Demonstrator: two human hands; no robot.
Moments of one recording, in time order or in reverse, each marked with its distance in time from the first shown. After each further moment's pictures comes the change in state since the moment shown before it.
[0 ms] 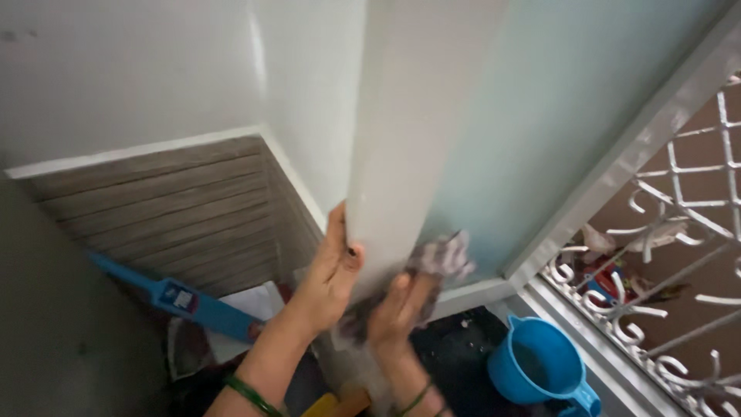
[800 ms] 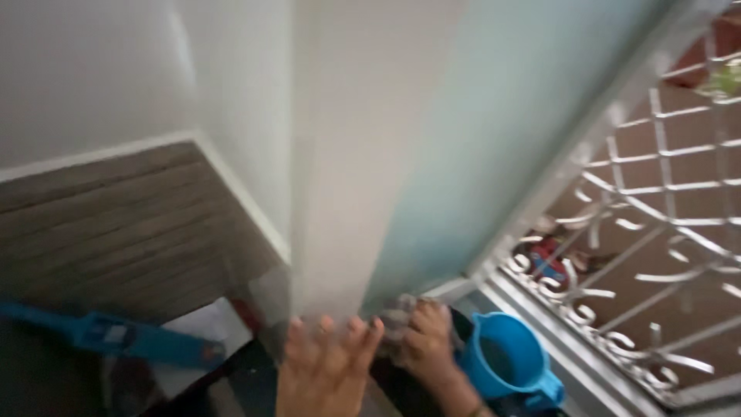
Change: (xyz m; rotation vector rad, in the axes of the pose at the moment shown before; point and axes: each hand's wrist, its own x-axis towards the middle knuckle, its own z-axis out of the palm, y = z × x) left_hand -0.087 -0.062 0.058 1.264 0.264 0.667; right_hand -0.113 0.080 -0.043 -0.137 -0.177 0.285
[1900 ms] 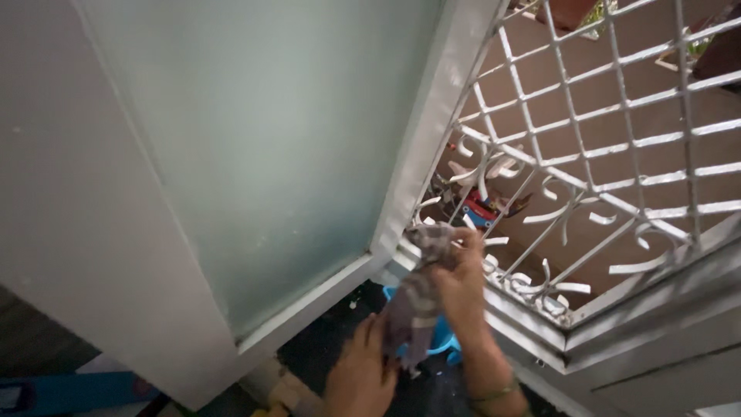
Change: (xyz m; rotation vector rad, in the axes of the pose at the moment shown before) left_hand 0.024 0.156 0.077 -0.849 -1.217 -0.571; right_hand 0.048 0.033 -0.186 0.661 0.406 0.838
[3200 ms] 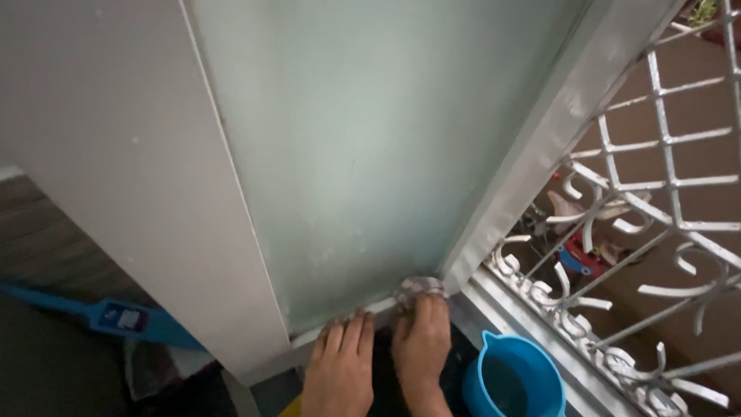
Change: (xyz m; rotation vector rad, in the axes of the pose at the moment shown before) left_hand 0.000 -0.062 -0.036 0.641 0.573 0.119; right_hand -0.043 0.107 0.103 -0.645 0.054 -0.398
